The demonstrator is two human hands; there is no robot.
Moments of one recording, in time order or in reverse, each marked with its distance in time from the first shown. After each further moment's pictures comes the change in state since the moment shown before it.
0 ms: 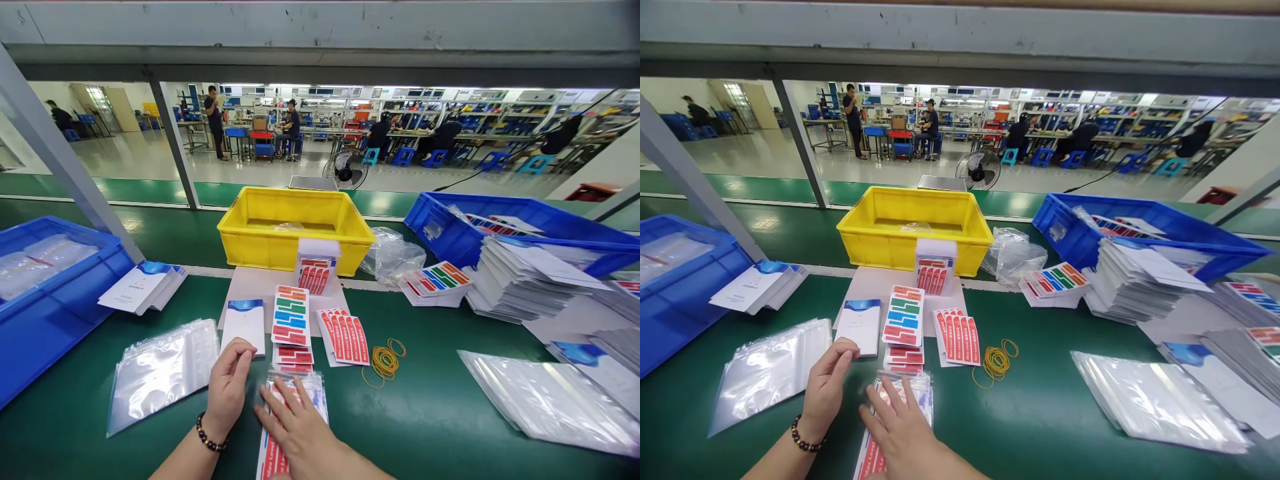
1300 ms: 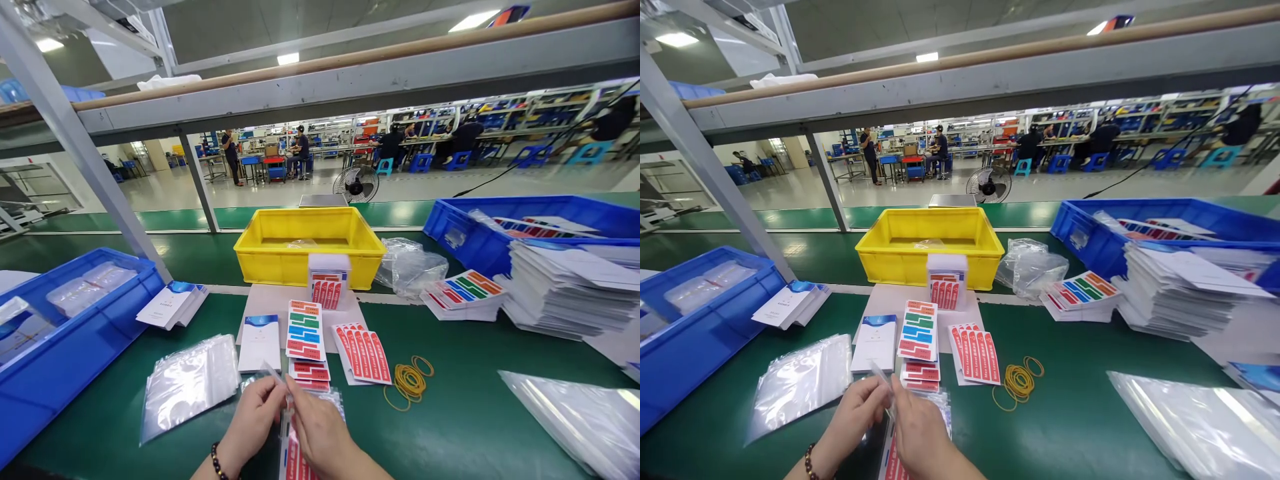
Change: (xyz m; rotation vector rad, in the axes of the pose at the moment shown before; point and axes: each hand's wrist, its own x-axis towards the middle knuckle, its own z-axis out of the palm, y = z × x) left_hand -0.012 0.019 0.007 0.179 -0.353 -0.399; right_hand 0.019 0.006 0.003 0.124 0.453 0.214
